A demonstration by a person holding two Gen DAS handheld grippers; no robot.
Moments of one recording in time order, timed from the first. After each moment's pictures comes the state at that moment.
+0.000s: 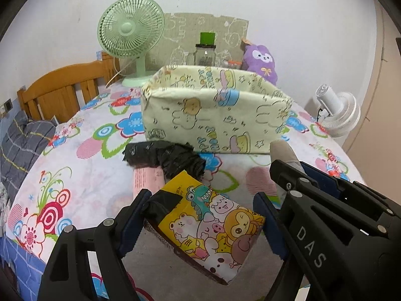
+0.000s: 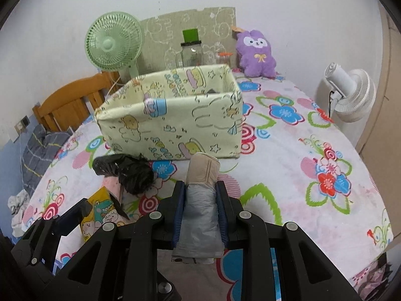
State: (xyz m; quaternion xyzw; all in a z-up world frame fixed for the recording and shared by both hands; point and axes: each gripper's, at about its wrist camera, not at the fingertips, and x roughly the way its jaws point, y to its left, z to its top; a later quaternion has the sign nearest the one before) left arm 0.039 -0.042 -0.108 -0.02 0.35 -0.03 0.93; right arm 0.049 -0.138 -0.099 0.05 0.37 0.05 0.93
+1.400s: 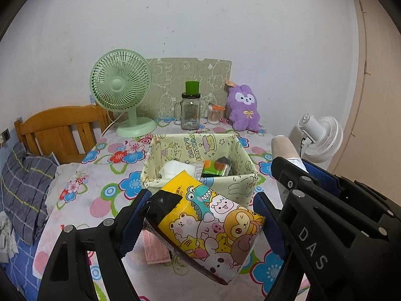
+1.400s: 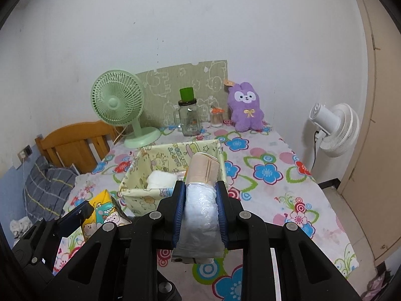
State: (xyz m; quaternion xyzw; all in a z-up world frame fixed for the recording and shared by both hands) left arm 0.040 -0.049 -0.007 -0.01 0.28 -0.06 0.96; right arm 0.038 -0.147 0.008 0.06 0.28 0.02 0.96
